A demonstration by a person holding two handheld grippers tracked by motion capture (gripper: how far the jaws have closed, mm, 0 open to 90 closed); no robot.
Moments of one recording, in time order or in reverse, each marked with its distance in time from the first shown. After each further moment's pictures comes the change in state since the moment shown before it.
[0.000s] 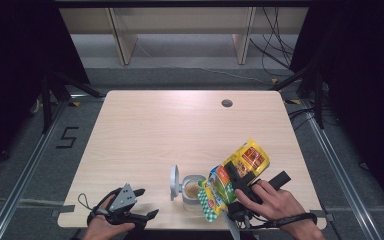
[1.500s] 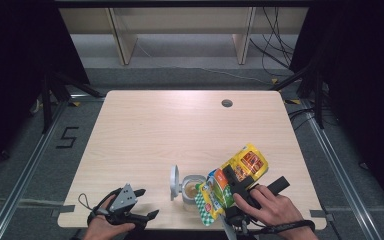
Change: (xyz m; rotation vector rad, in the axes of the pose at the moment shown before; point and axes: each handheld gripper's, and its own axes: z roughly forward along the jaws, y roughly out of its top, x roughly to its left) left arm 0.001 0.001 0.000 0.000 -0.003 0.027; right arm -0.003 0.008 -0.007 -0.001 0.012 0.033
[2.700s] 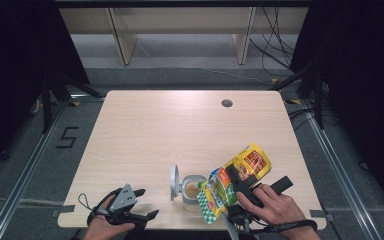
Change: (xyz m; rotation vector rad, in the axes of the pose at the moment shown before) left arm -0.002 -0.001 0.001 -0.010 0.006 -0.035; right arm 0.003 -0.005 0.000 0.014 0.007 0.031
